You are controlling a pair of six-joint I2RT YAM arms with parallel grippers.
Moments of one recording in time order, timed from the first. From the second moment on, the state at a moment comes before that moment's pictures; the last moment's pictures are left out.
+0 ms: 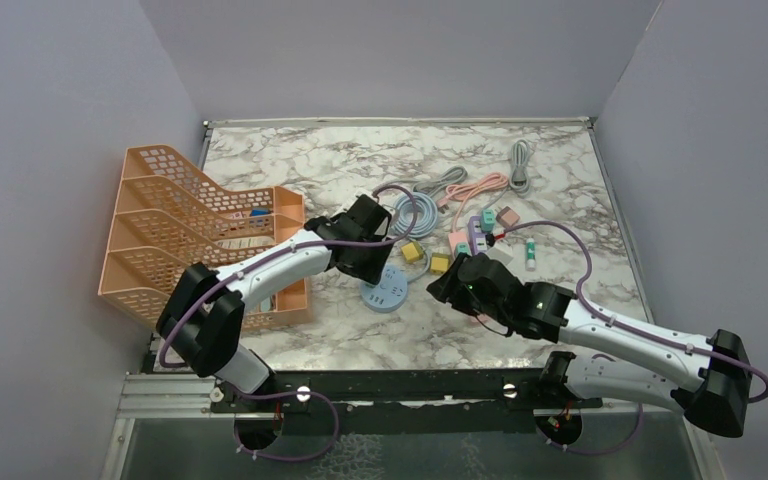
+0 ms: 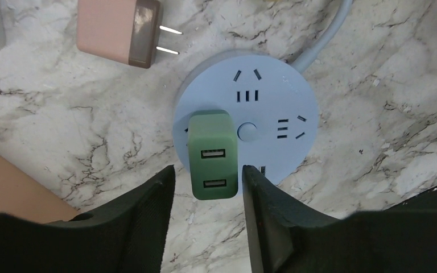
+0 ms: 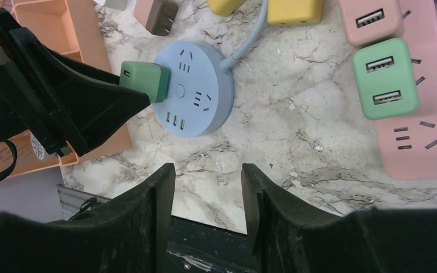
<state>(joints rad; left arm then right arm) -0.73 1.51 1.06 -0.63 0.01 -0.28 1.02 0.98 0.69 -0.46 0.38 1.22</state>
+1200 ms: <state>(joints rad) -0.77 1.66 1.07 -0.46 -0.14 -0.31 1.02 1.10 0.74 -0.54 0.40 1.25</state>
